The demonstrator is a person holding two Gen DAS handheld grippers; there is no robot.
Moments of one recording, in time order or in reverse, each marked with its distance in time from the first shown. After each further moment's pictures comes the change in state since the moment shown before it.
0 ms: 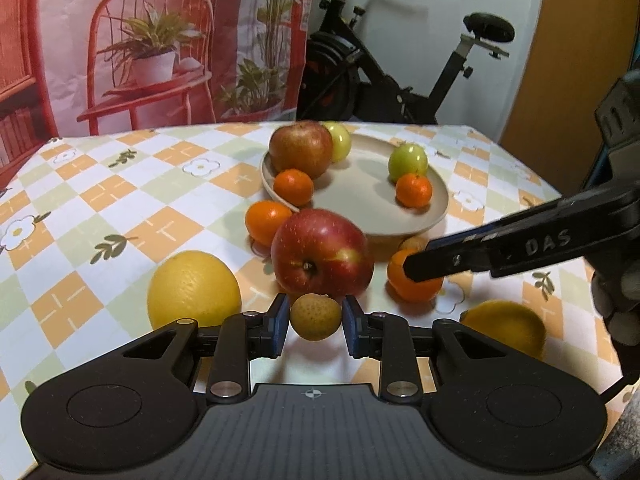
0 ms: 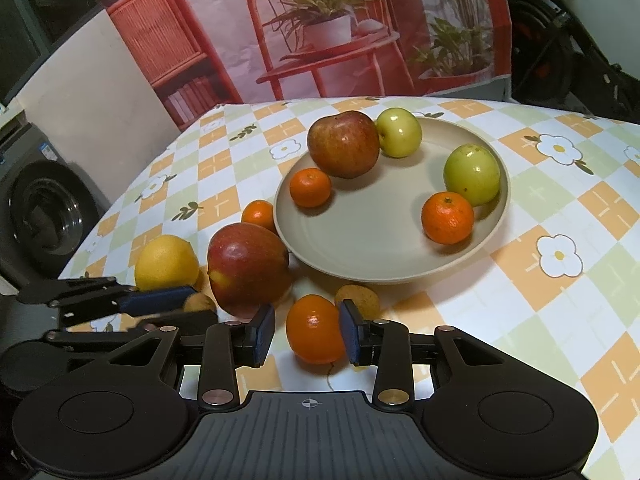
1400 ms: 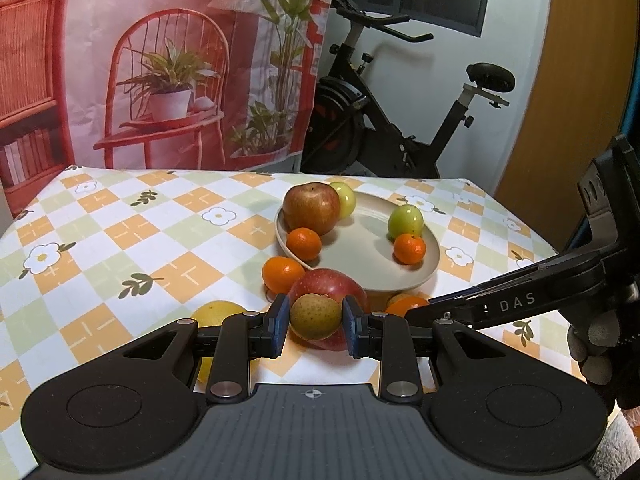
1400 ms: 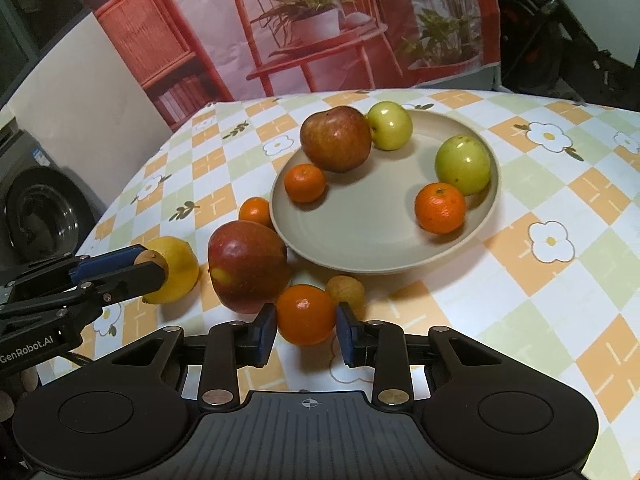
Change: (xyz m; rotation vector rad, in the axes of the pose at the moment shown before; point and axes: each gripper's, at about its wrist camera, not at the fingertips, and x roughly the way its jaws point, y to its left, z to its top) left arm -0.026 0.007 0.013 -0.044 -0.117 -0.001; right arm -0.008 0.000 0.000 0.043 0.012 -0.009
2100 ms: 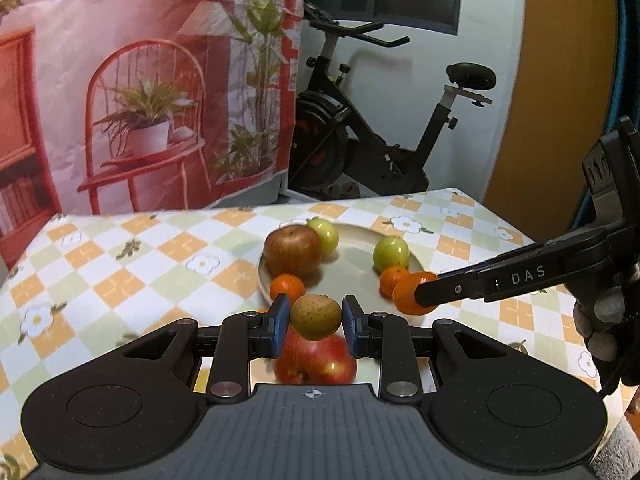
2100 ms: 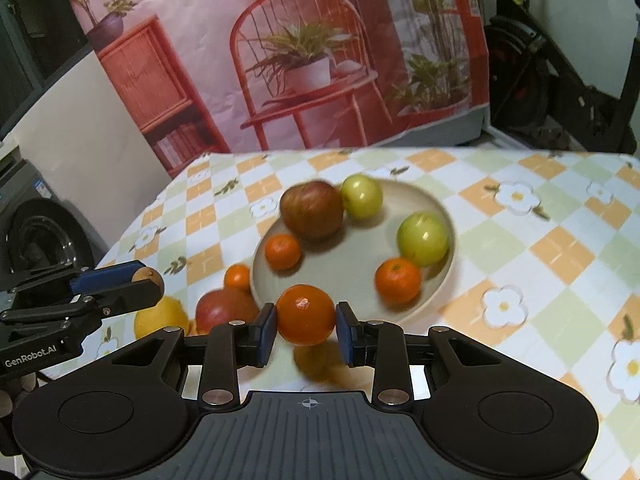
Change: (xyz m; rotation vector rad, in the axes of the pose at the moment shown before) left arm 0.005 -0.015 0.035 0.104 -0.027 -0.017; right arm -0.036 -0.020 0.029 -0.012 -0.126 -0.015
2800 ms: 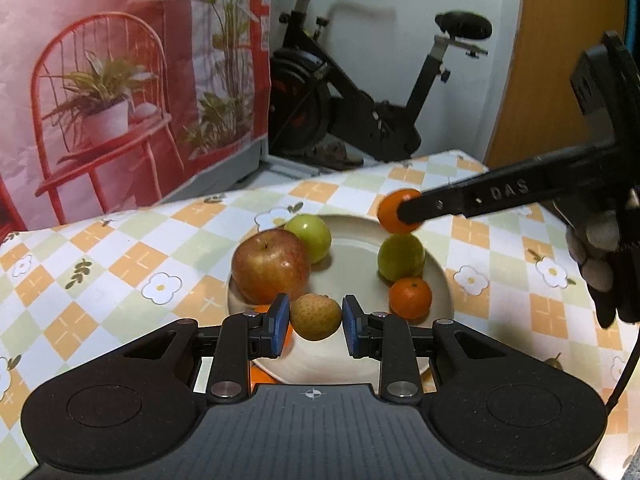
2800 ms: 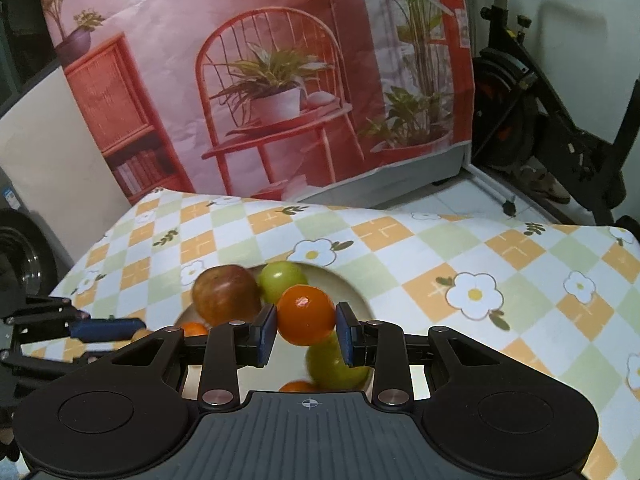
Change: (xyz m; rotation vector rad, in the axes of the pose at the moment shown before) left arm 0.091 -0.001 0.032 0.073 0.155 -0.046; right arm 0.046 -0.060 0.077 -0.059 -0.044 -0.072
